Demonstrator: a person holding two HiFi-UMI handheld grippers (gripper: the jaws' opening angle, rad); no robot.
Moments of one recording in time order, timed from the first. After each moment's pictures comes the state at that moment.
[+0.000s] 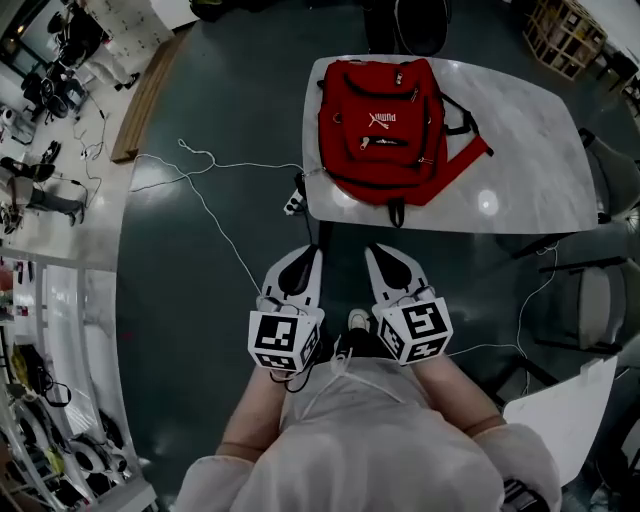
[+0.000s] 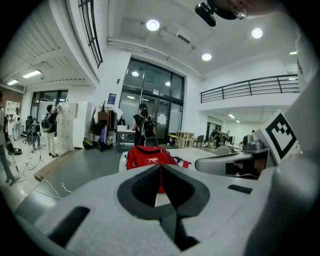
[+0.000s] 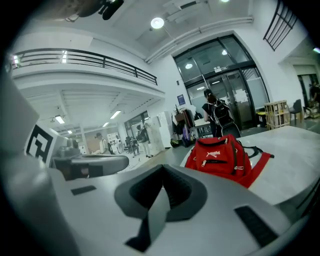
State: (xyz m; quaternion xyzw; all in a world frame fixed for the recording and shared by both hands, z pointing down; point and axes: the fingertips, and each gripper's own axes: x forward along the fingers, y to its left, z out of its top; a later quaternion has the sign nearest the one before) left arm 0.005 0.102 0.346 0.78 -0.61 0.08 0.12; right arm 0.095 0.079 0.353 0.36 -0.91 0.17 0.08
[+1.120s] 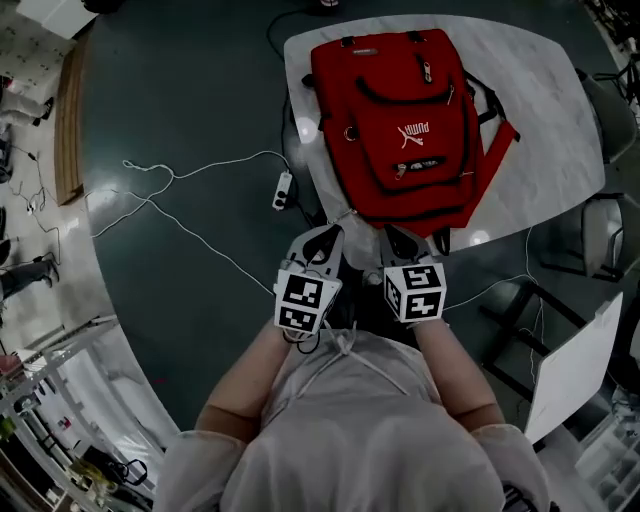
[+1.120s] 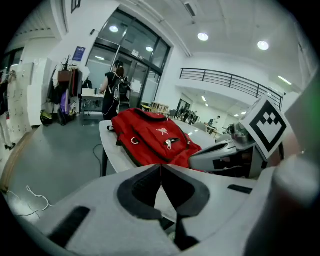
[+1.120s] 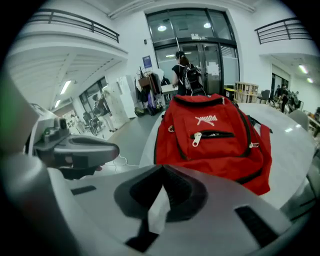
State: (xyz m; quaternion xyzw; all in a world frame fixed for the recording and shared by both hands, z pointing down) left arm -0.096 -0.097 0.500 0.86 -0.40 0.20 0.24; right arm -0.007 -0.095 0.516 0.50 -0.77 0.29 0.27
